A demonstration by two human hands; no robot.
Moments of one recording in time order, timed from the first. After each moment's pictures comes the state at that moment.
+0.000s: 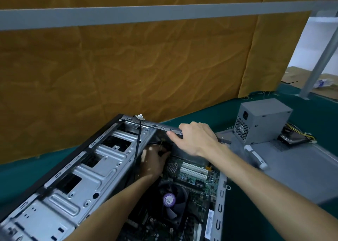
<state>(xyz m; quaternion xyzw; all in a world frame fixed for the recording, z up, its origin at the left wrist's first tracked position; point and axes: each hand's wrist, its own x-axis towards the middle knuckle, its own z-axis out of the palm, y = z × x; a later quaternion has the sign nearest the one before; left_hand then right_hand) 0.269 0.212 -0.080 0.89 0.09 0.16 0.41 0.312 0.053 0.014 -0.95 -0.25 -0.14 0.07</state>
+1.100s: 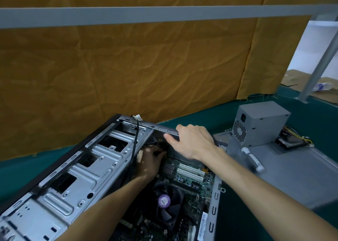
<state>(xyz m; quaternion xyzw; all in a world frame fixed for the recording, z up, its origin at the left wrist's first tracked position) 0.269 0.209 -0.077 0.87 0.10 0.16 0.46 0.311 0.052 0.011 -0.95 -0.26 -0.15 0.05</state>
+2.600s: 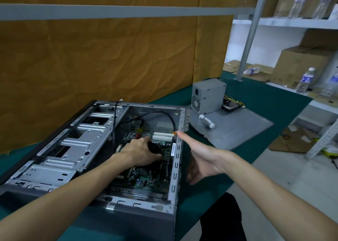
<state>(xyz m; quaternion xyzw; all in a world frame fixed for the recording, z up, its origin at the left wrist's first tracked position) 0.154 0.183 -0.008 0.98 -0.02 -0.14 0.14 0.111 -0.036 0.008 -0.66 0.10 0.42 0.61</state>
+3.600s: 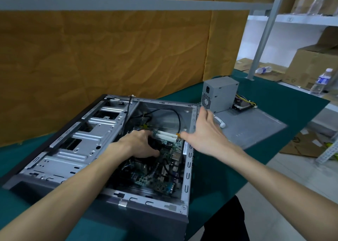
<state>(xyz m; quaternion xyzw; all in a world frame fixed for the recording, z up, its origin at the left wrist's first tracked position) 0.164 0.216 0.009 0.98 -0.05 -0.16 0.11 0.136 -0.009 0.023 -0.97 -0.01 -0.02 0.23</state>
